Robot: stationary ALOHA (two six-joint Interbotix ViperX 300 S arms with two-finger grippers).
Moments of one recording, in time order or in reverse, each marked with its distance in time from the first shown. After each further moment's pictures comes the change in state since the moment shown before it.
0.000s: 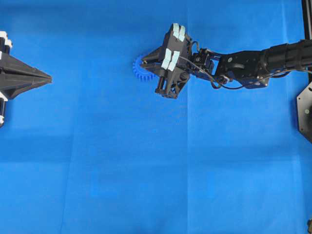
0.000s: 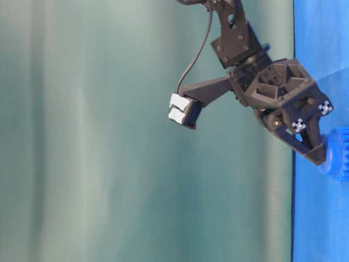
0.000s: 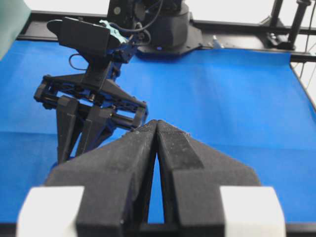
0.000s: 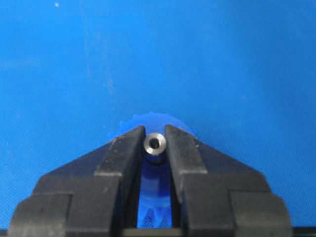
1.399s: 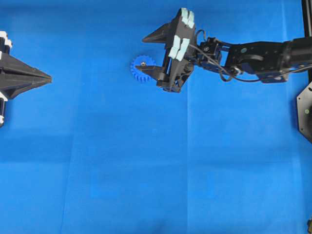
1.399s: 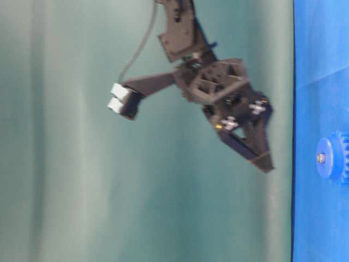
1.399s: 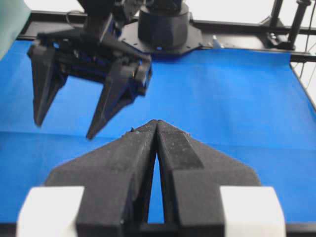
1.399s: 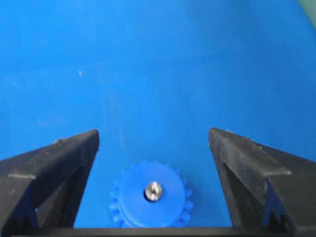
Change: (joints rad) left arm 0.000 0.000 0.000 0.000 0.000 0.000; right arm 0.003 -0.202 -0.009 -0.002 0.117 -0.005
